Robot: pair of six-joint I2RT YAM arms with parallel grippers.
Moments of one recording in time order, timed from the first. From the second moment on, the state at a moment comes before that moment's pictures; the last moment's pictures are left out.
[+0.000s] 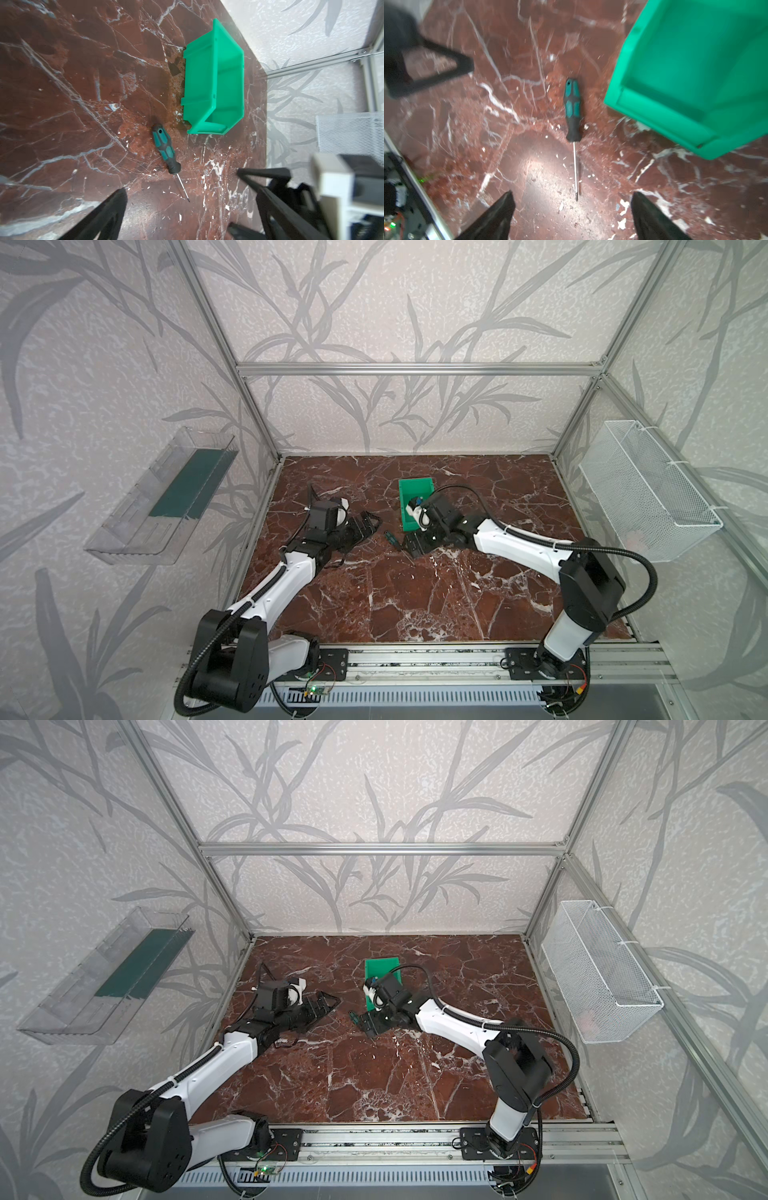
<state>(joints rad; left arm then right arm) -0.18 1.21 0.66 -0.13 0.47 -0.82 0.81 1.73 1.21 -0.44 -0.13 0.26</state>
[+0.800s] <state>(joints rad) -0.14 1.19 0.52 -0.05 0.55 -0.92 0.90 1.95 1.23 -0.38 0.00 0.26</state>
